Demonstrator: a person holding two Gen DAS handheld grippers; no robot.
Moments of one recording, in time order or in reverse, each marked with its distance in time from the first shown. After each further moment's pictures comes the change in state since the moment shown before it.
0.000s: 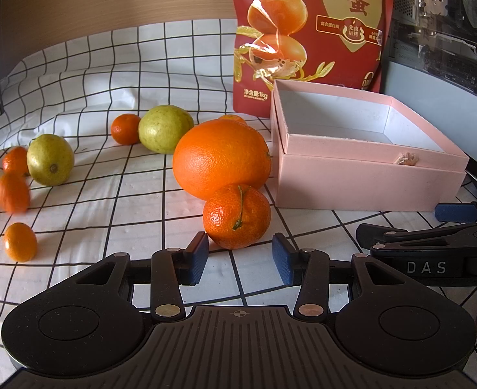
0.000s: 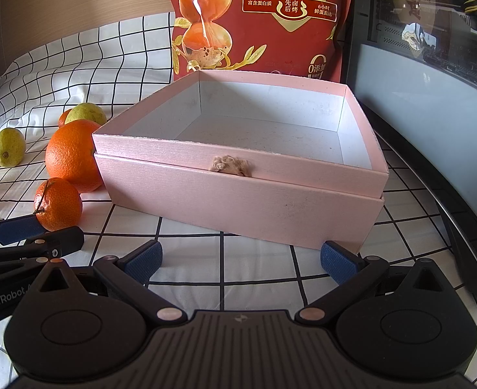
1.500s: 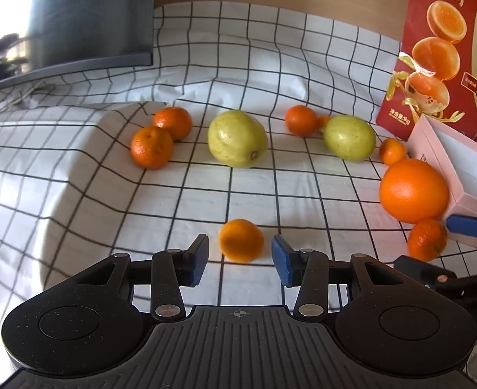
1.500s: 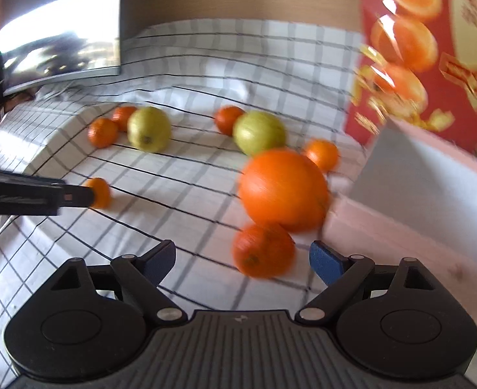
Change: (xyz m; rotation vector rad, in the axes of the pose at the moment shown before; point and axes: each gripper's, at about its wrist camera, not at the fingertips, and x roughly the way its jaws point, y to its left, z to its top) left arm -0.034 0.168 0.023 -0.227 0.146 0.157; right arm -0.015 0.139 0.043 -0.329 0.016 0.327
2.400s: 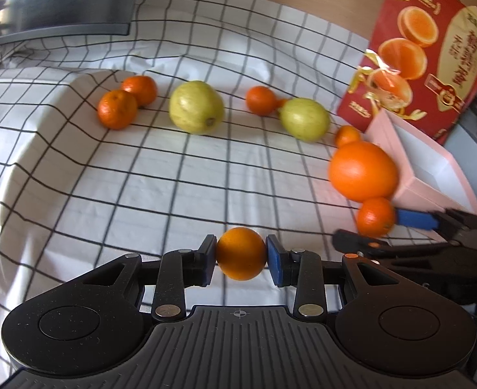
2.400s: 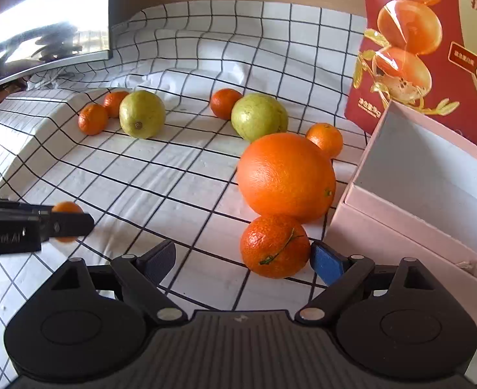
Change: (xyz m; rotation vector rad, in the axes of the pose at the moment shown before) left arm -0.021 -0.015 -0.028 -0.075 0.035 -0.152; right arm 0.010 -0.008 -0.004 0.048 0.058 -0.001
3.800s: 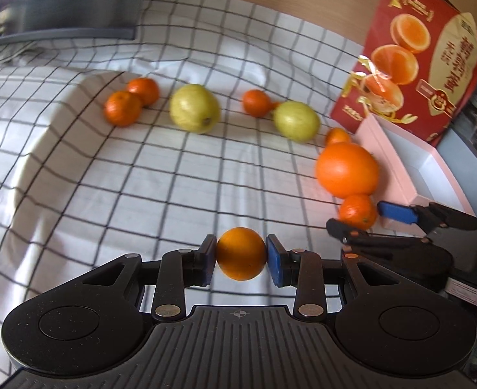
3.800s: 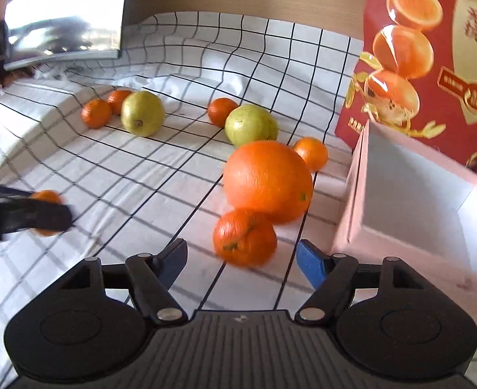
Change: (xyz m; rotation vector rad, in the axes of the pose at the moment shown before) left arm -0.022 -0.003 -0.008 -0.043 -0.004 0.015; right arm 0.001 -0.006 -0.006 -0.103 -0.040 -0.095
